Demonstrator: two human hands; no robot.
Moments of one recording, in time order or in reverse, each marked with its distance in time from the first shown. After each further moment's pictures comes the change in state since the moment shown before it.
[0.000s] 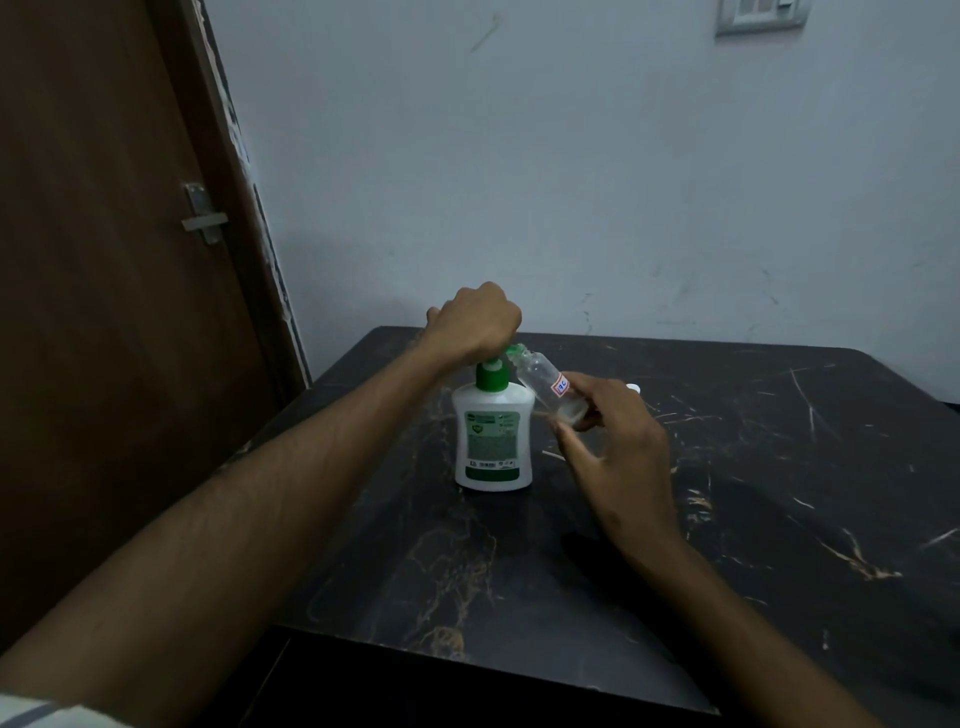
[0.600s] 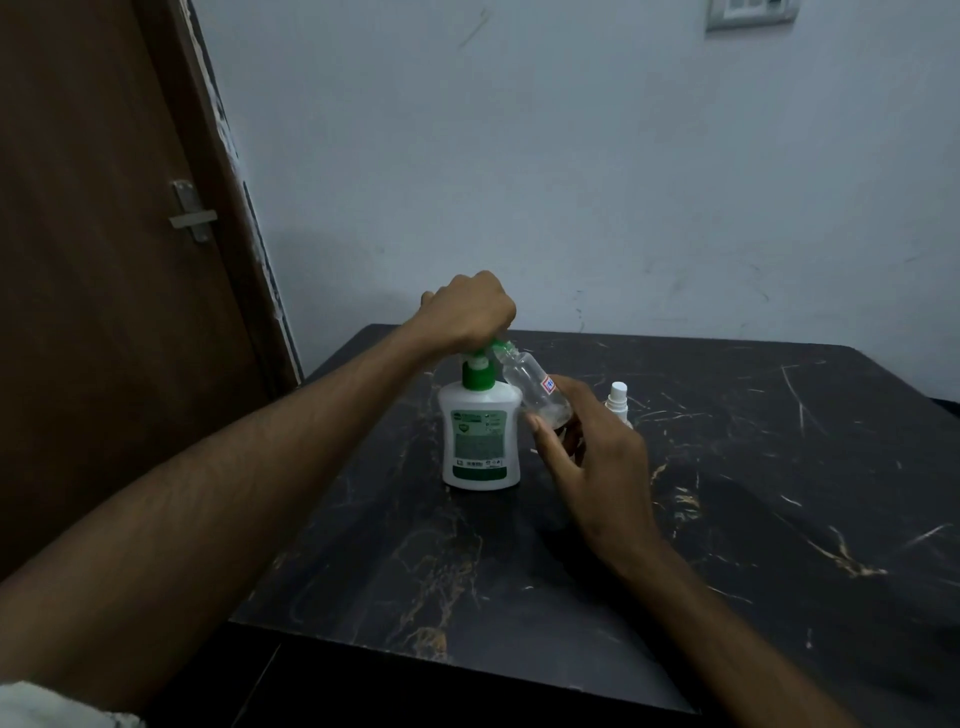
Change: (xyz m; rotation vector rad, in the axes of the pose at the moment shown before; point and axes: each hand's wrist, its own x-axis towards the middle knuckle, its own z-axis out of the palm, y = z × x) left_hand 0.005 0.005 -0.007 0.073 -0.040 0.080; right_hand -0.008 -0.009 -0.001 -0.060 -0.053 0.031
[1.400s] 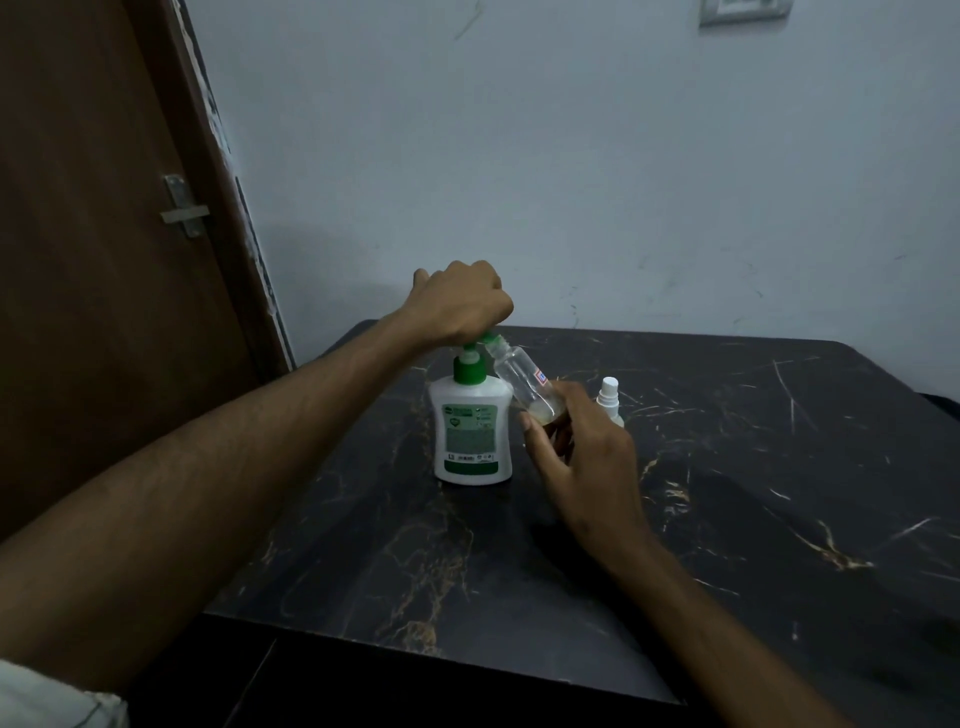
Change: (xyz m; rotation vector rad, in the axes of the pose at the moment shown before) left_hand 0.010 -0.005 -0.002 0.126 0.019 0.116; right_hand -0.004 0.006 0.001 0.057 -0.029 0.038
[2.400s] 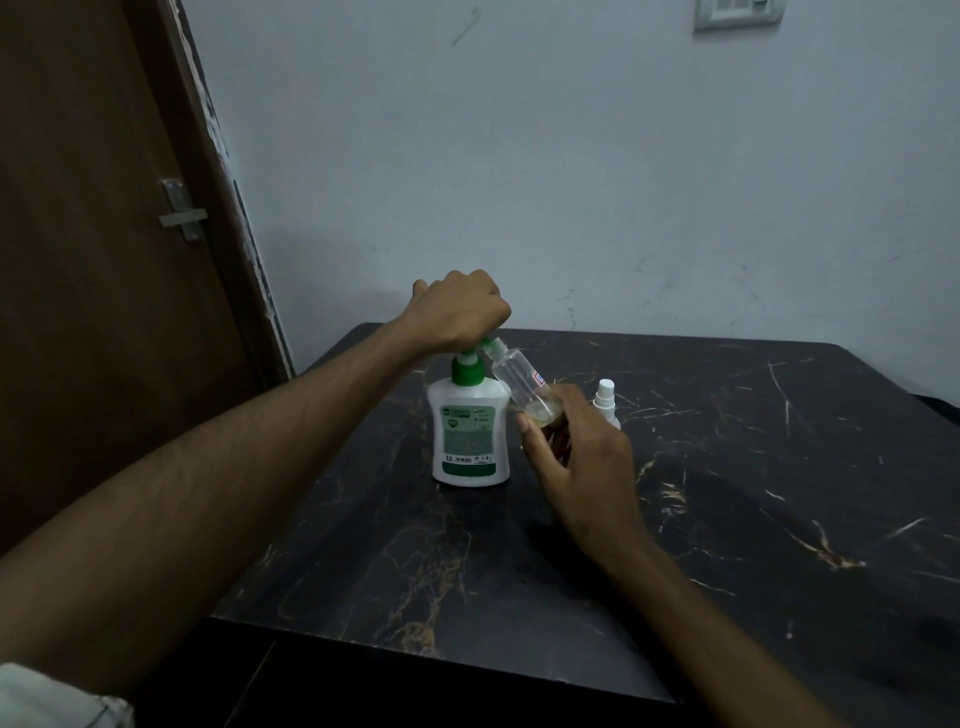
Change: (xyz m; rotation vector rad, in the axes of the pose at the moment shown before) left_hand 0.001 -0.003 0.006 0.048 -0.026 0.058; right_hand -0.001 0.002 -0.001 0.010 -0.013 0.004
